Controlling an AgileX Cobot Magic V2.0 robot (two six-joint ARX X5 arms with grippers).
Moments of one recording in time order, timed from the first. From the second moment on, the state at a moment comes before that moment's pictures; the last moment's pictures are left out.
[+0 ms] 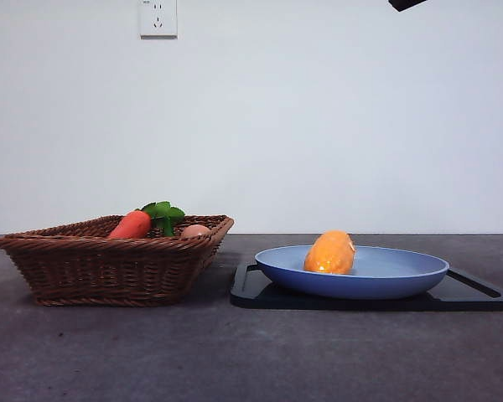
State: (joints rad) left arm 0.04 0.00 0.03 -0.17 0.15 0.05; right arm 0.37 1.08 1.16 -0.78 -0.47 -0.05
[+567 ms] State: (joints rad) left arm 0.04 0.00 0.03 -0.17 0.15 0.05; right arm 0.15 0.88 0.91 -0.30 -0.45 -0.12
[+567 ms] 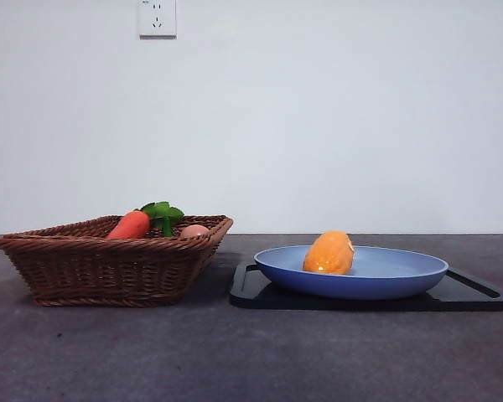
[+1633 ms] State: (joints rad) left arm 0.04 0.00 0.03 -0.17 0.15 0.05; right arm 0.03 0.03 0.02 0.00 -0.16 -0.05
